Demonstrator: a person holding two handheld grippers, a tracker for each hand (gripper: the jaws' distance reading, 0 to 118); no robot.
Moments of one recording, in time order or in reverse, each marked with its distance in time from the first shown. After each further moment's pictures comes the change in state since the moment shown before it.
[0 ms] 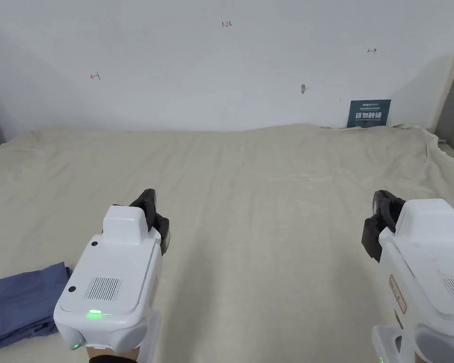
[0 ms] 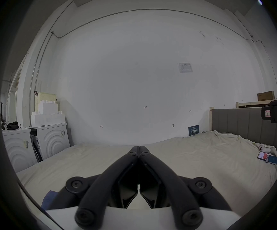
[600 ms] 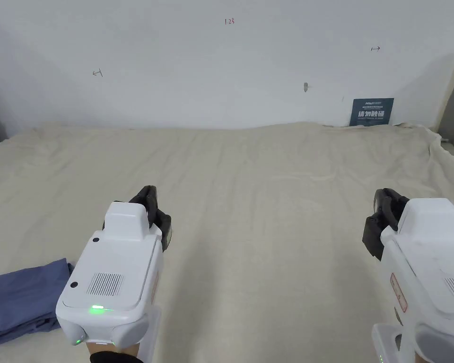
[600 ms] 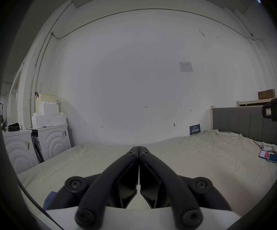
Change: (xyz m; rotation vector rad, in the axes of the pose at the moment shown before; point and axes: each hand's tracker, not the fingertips) left arm 0.000 -0.001 -0.001 0.000 0.012 -0.008; right arm 0.008 -0.002 -0.004 0.004 -0.008 -0.007
